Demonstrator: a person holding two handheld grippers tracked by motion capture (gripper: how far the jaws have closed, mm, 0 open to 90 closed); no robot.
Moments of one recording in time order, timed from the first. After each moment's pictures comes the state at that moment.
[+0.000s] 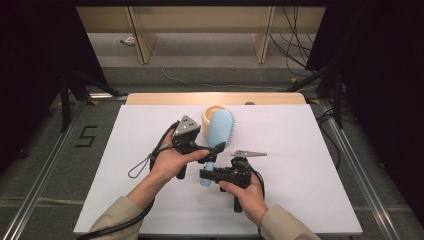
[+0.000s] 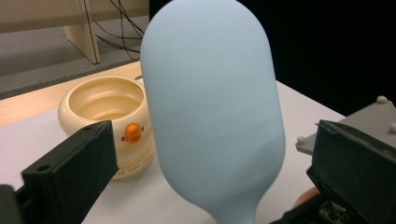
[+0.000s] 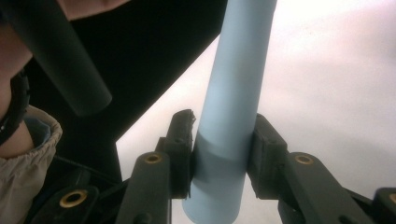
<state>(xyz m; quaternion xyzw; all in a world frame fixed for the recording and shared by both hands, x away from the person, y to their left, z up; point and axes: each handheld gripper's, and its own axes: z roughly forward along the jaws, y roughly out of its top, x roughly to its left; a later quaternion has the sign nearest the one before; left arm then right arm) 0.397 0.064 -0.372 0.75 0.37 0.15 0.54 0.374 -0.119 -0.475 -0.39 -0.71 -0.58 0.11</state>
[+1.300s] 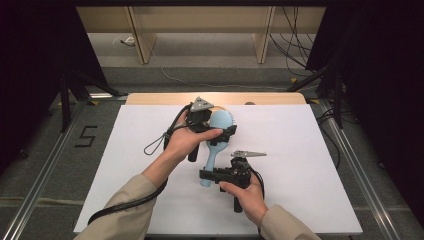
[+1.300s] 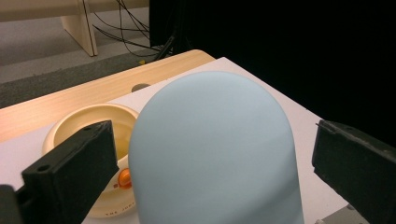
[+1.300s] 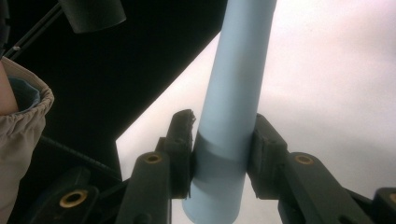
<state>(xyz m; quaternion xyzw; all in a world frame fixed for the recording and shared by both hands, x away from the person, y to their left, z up) 0.436 0.034 -0.350 0.75 0.38 0.14 0.52 0.375 -0.119 -0.476 -0.39 -0.71 -0.58 0.12</state>
